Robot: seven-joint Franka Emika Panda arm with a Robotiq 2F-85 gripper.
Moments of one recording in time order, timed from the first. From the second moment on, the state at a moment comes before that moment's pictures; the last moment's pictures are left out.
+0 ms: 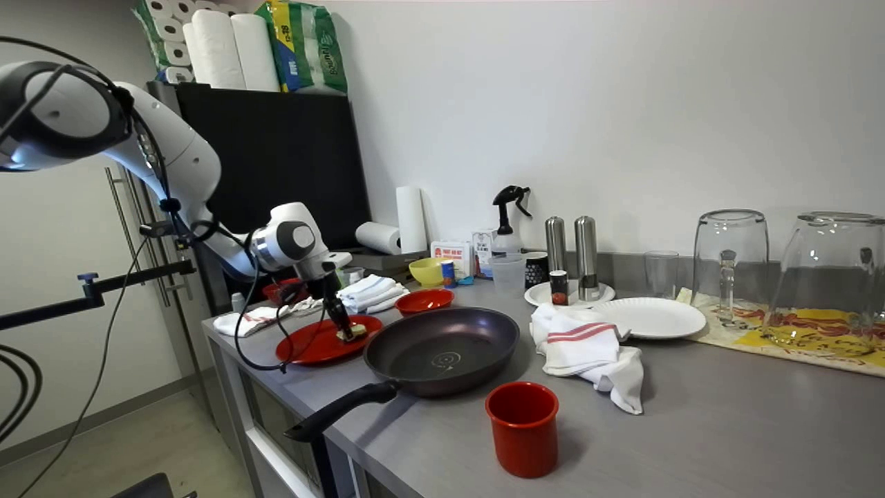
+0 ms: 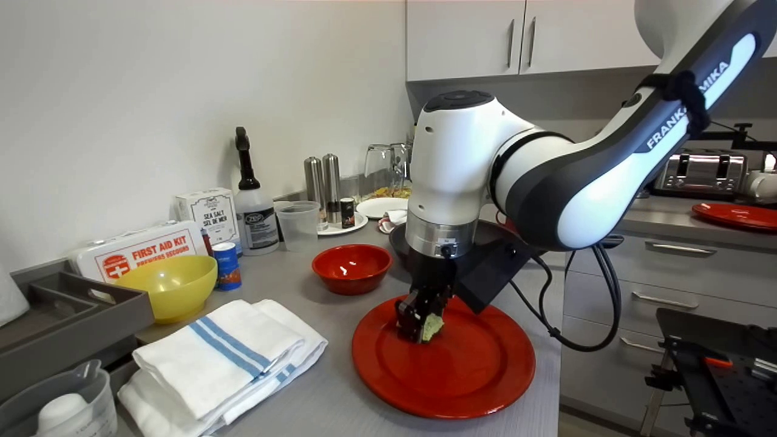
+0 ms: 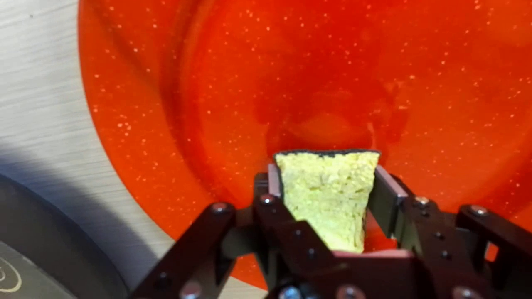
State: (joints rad) arm 0.39 0.39 -0.02 -2.01 -0.38 2.48 0.90
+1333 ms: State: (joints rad) arm 0.40 0.39 0.06 -2.01 -0.37 2.48 0.93
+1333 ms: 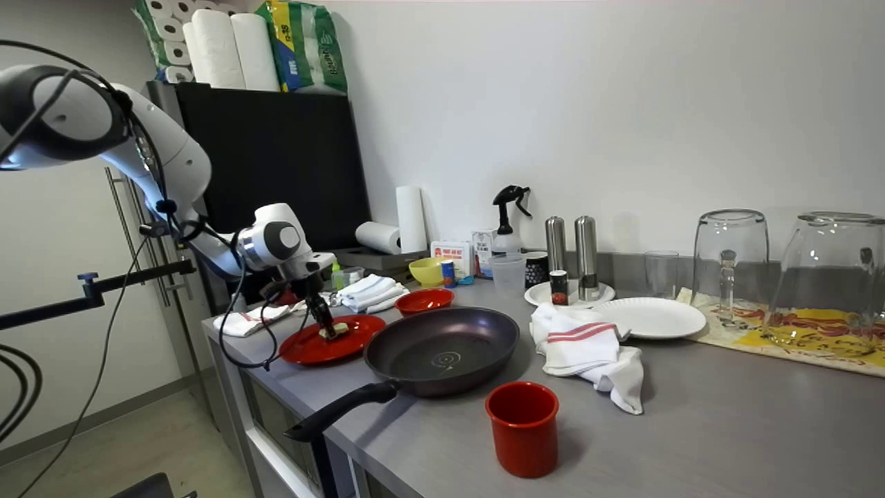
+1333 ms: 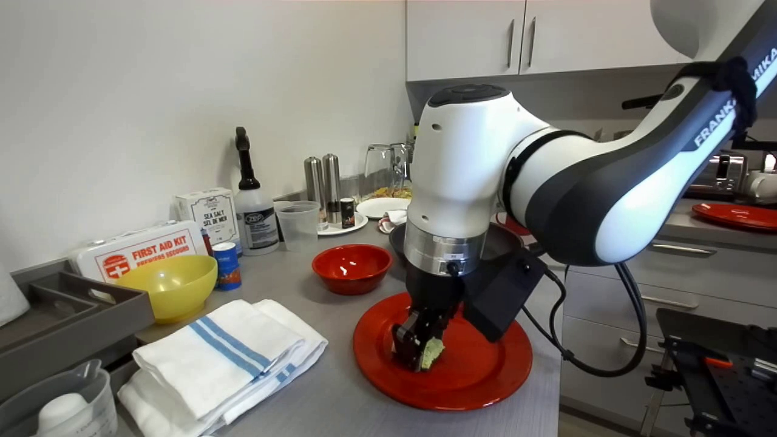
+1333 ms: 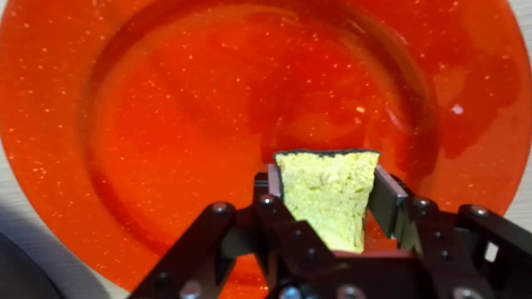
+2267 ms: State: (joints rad) arm 0.40 0.26 0.07 -2.04 -0.37 2.40 0.92
